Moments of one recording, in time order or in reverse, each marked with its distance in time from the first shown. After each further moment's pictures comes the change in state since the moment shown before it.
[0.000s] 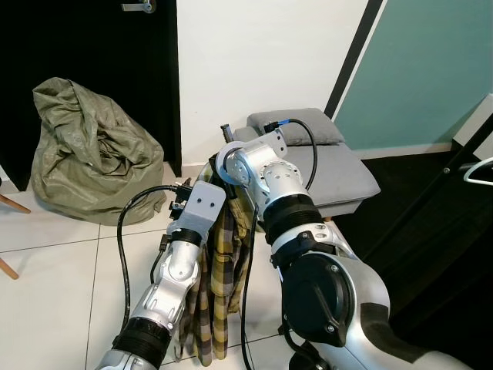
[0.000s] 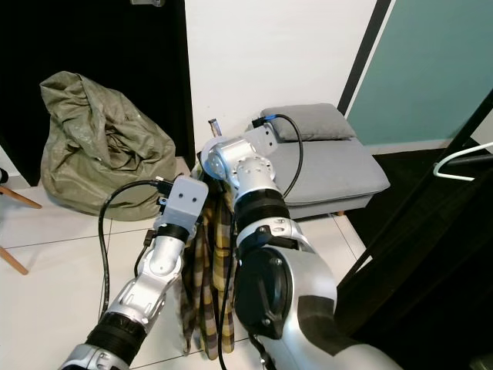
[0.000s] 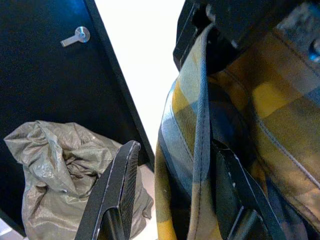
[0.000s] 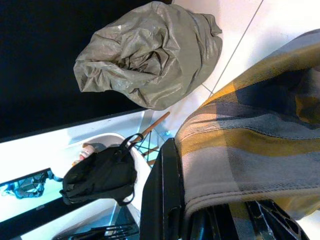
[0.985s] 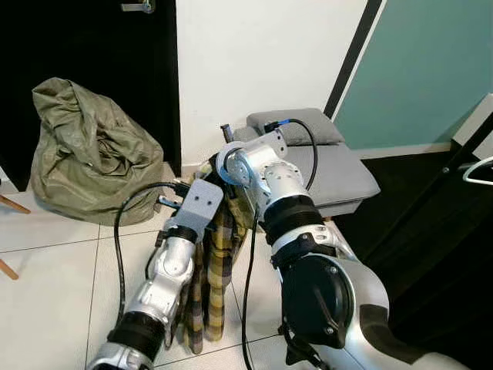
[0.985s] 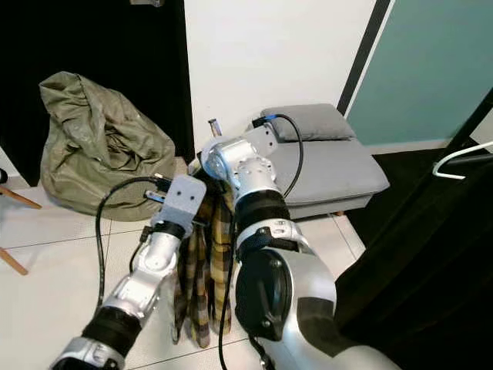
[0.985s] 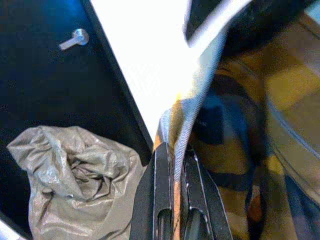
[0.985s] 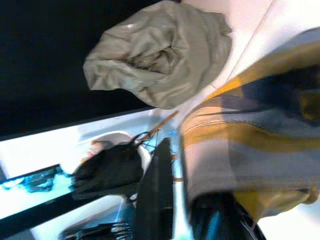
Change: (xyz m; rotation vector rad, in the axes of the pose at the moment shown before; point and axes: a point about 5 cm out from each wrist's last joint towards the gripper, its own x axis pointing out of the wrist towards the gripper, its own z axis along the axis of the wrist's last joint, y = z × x) left arm 0.011 0.025 -0.006 0.059 0.005 -0.023; right arm -0.002 0.002 0.001 0.044 0.030 0.114
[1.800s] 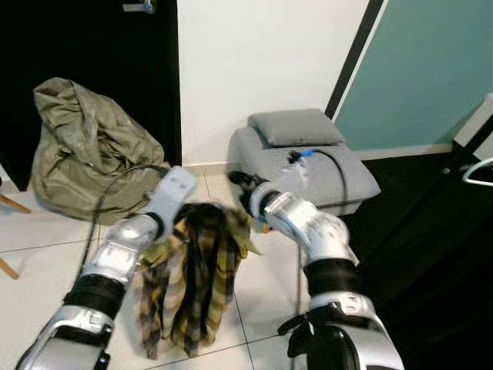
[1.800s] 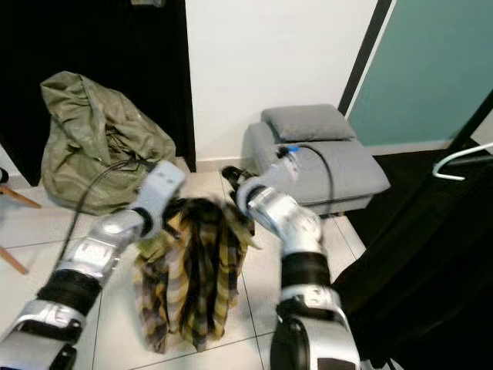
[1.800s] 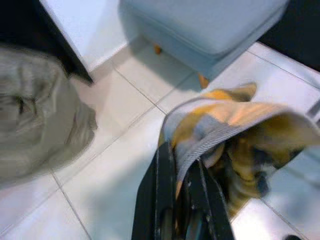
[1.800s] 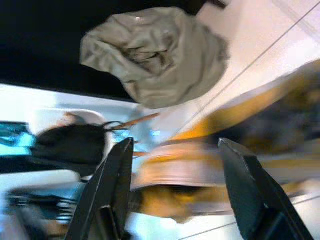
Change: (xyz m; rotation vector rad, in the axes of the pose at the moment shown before) left arm 0.019 0.055 -0.033 -0.096 0.474 -0.389; right arm -0.027 -0.110 0.048 -0.468 -0.025 0.069
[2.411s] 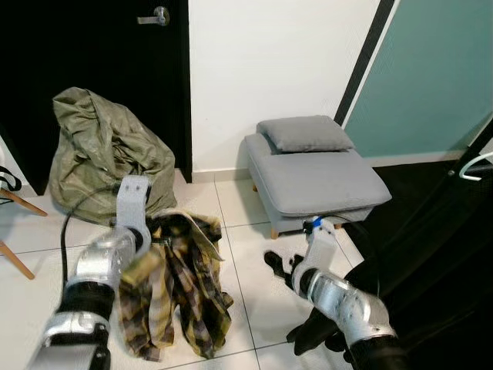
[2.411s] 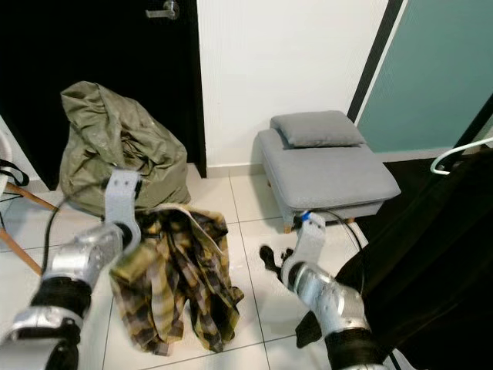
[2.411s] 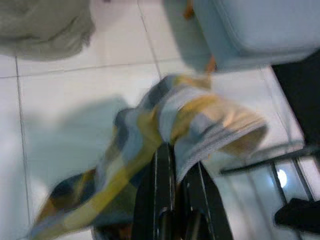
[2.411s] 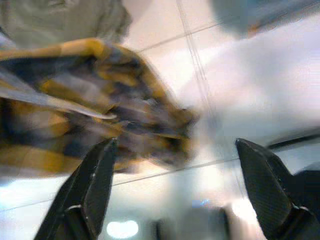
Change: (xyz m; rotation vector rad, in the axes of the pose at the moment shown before) left arm -0.010 -0.031 -0.072 -0.564 0.203 0.128; right arm -0.032 -0.133 -0.044 -0.645 0.082 -0.354
